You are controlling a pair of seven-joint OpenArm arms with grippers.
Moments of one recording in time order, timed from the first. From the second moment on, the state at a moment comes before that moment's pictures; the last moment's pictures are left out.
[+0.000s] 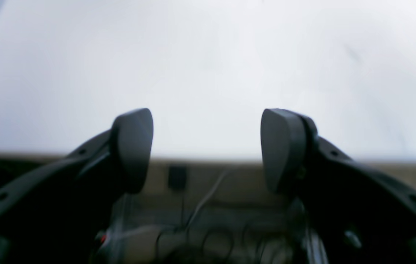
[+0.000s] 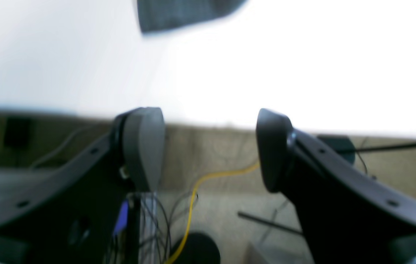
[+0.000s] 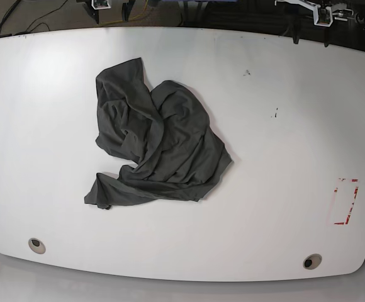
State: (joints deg) left arm 60.5 -10.8 -12.5 106.6 -7.2 -1.5 -15.2; right arm -67.0 -4.5 6.3 112.7 -5.0 2.0 5.4
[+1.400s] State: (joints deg) left arm 40.9 -14.0 -12.3 106.6 -8.5 -1.9 -6.1; right arm -38.0 -8.3 8.6 112.6 -3.9 1.9 -12.3
